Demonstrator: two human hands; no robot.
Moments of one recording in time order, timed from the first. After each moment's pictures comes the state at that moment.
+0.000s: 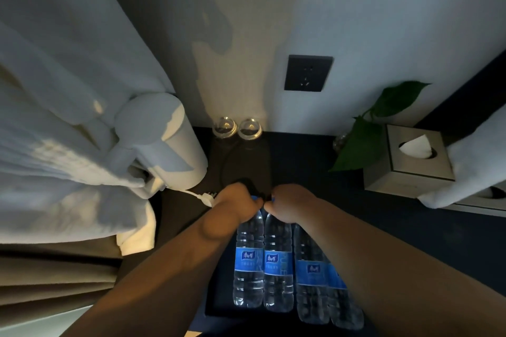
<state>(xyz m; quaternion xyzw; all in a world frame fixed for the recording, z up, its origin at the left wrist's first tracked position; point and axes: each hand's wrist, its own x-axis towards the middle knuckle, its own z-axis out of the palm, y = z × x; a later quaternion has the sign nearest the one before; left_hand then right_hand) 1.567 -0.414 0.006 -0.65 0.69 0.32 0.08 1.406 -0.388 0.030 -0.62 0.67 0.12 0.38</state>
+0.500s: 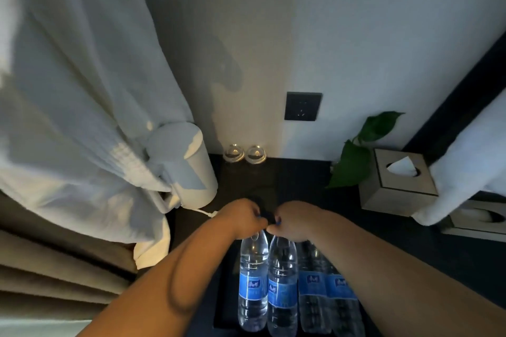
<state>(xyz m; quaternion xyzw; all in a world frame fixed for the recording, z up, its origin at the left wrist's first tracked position) 1.586 -0.391 0.082 -0.56 0.74 0.37 0.07 1.409 -0.355 0.101 -0.69 0.61 0.13 0.36</state>
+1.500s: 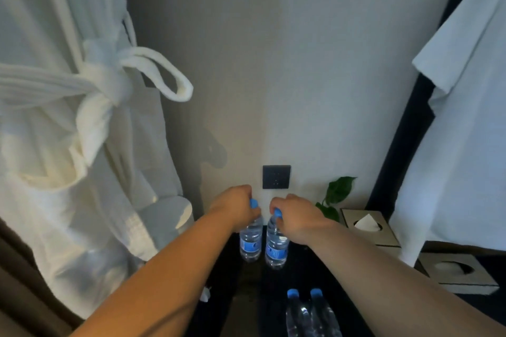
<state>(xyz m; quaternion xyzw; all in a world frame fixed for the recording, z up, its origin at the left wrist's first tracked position) 1.544 -0.459 0.227 -0.52 0.83 0.14 -0.11 1.363 -0.389 0.210 -0.71 0.69 -0.09 0.10</state>
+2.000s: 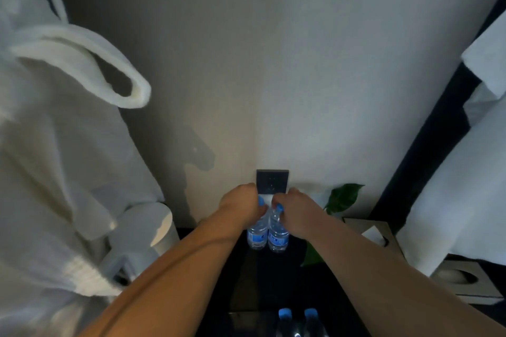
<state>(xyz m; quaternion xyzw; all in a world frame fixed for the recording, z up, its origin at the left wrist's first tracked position) 1.478 -0.530 0.184 -0.54 0.82 0.17 -0.08 1.309 -0.467 0.167 -0.71 0.69 -0.10 0.12</state>
